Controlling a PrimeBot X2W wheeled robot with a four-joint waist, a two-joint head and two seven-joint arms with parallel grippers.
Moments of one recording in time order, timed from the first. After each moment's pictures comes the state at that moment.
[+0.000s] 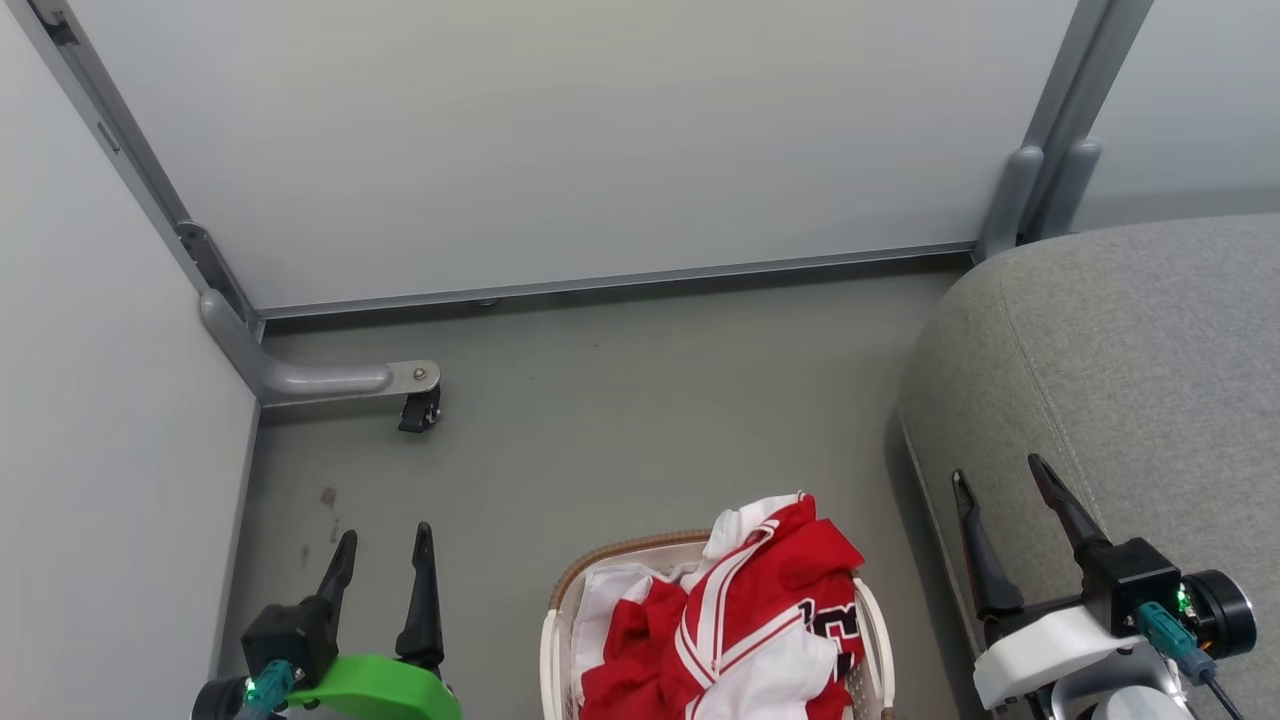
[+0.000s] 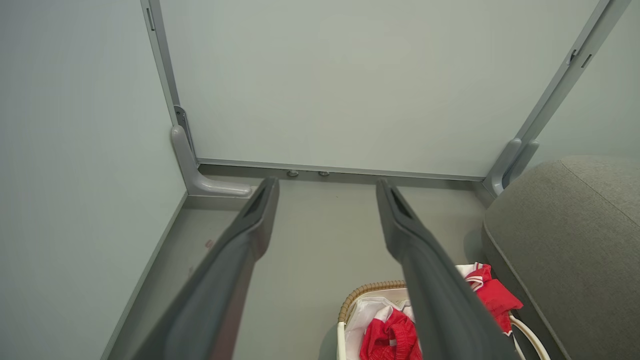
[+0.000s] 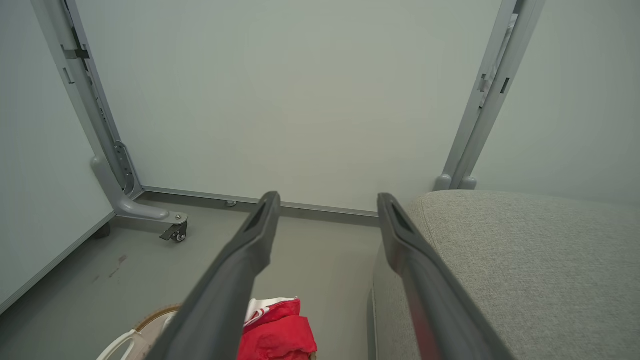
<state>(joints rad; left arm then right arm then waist) -0.03 0.05 -0.13 0.36 -0.27 -0.09 -0.26 -0.01 -0.05 0.00 0.15 0.01 0.13 -0.26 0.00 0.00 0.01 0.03</state>
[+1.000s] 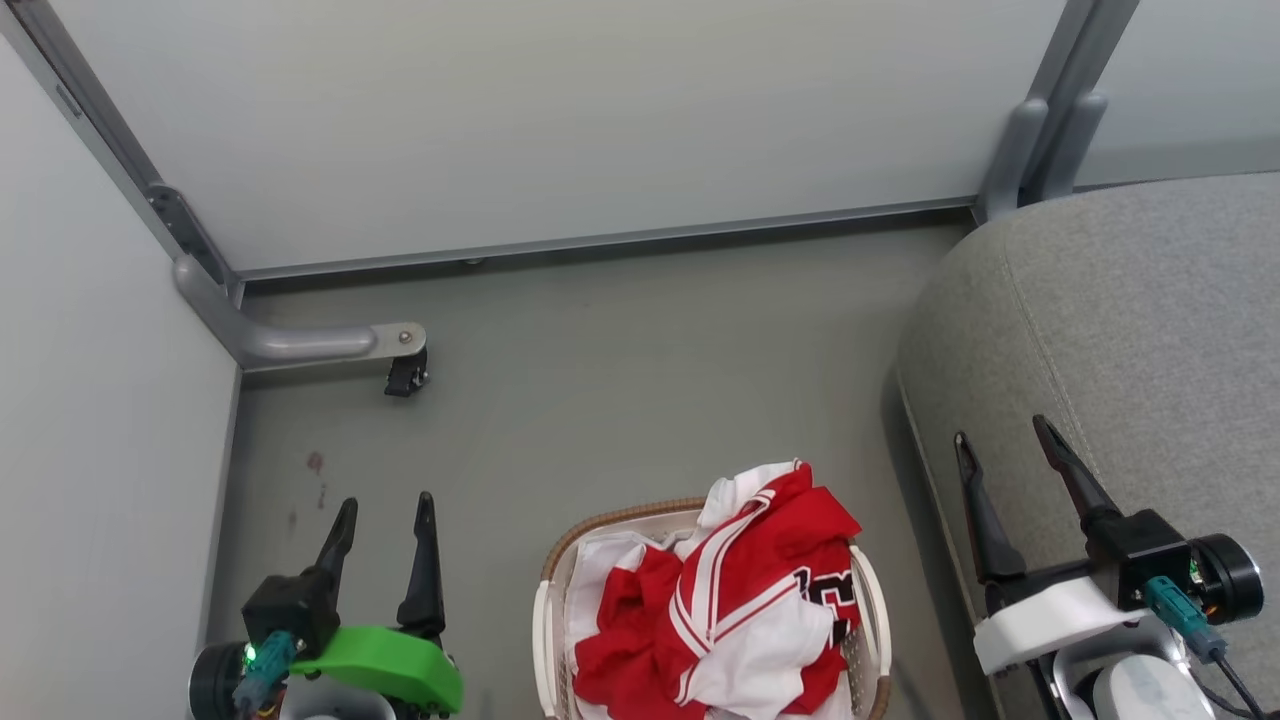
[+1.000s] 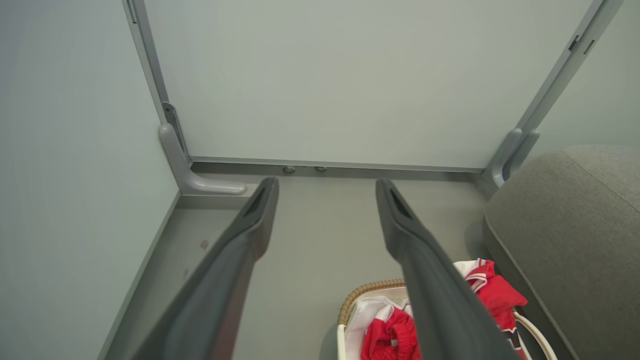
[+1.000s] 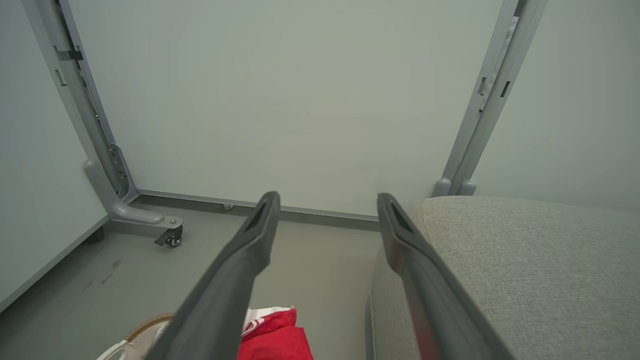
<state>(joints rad) -0.06 0.05 -0.13 0.36 -0.26 -0.09 -0.26 -0.04 -0.05 0.00 0.11 0.01 0.13 -0.26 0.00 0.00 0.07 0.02</state>
